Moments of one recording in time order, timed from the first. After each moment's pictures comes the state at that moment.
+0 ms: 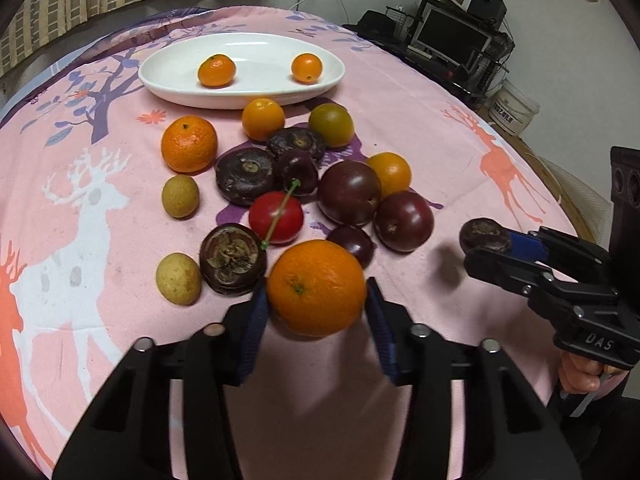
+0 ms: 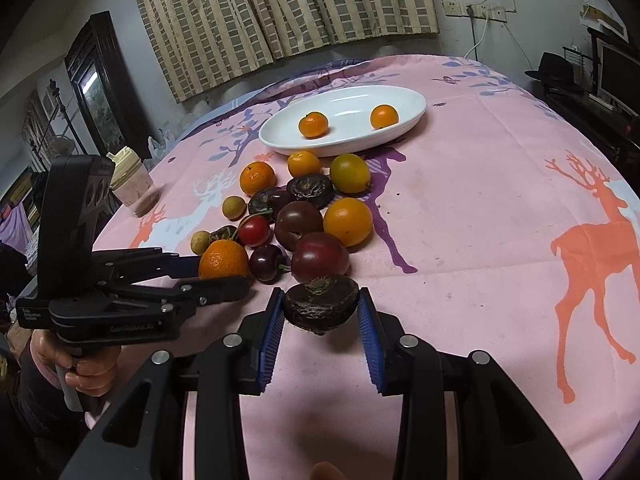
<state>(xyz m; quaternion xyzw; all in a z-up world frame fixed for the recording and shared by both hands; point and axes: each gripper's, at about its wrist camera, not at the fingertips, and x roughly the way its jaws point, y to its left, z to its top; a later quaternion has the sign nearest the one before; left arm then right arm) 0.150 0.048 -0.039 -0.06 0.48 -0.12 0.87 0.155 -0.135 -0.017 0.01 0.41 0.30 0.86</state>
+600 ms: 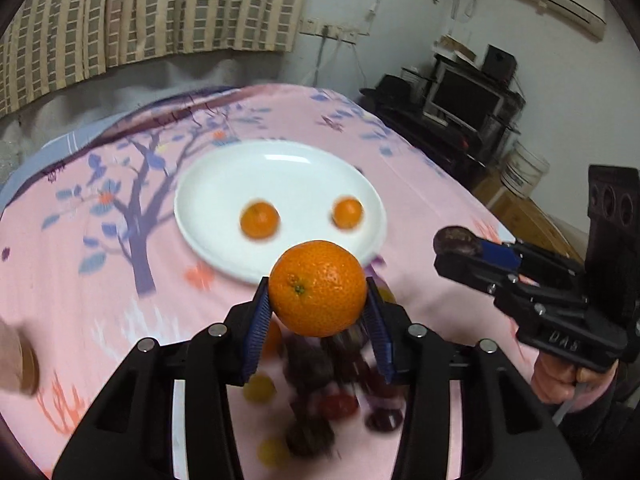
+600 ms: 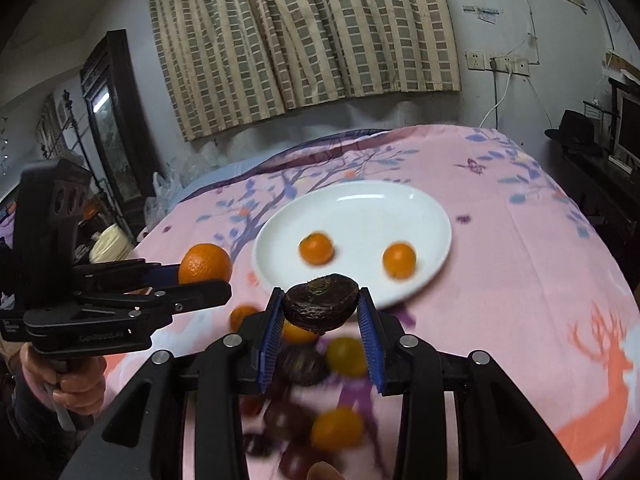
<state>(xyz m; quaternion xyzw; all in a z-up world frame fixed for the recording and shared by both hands) 0.248 0.093 0.049 -0.07 0.39 -0.09 0.91 0.280 -0.087 0.051 0.01 0.34 0.31 0.89</state>
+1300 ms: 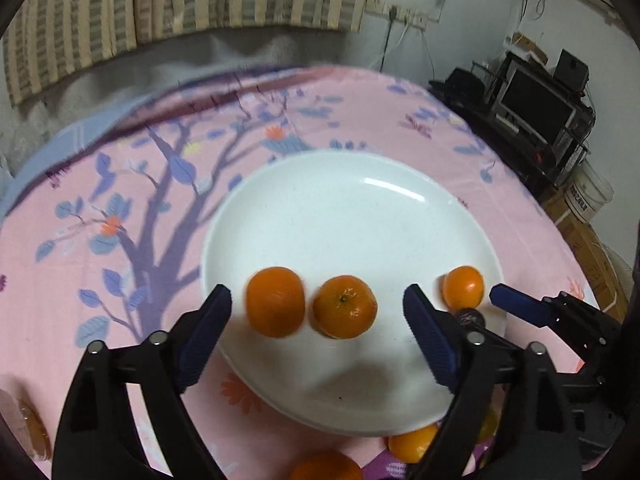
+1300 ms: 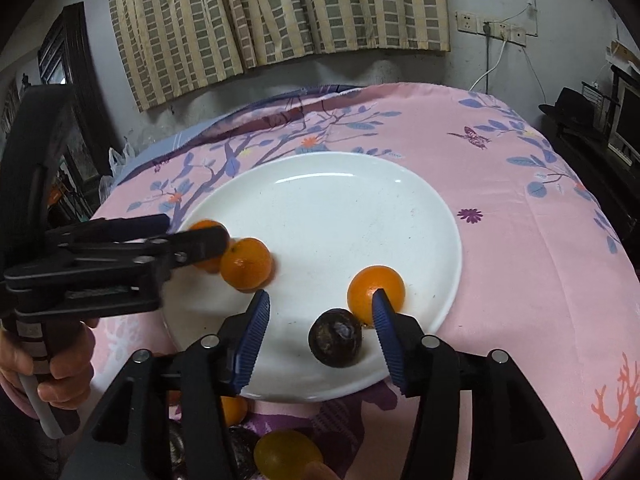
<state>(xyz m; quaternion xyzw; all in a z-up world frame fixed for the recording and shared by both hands) 0.359 0.124 0.019 -0.07 0.42 0.00 0.90 0.368 -0.046 0.003 -0.02 0.40 0.27 0.87</state>
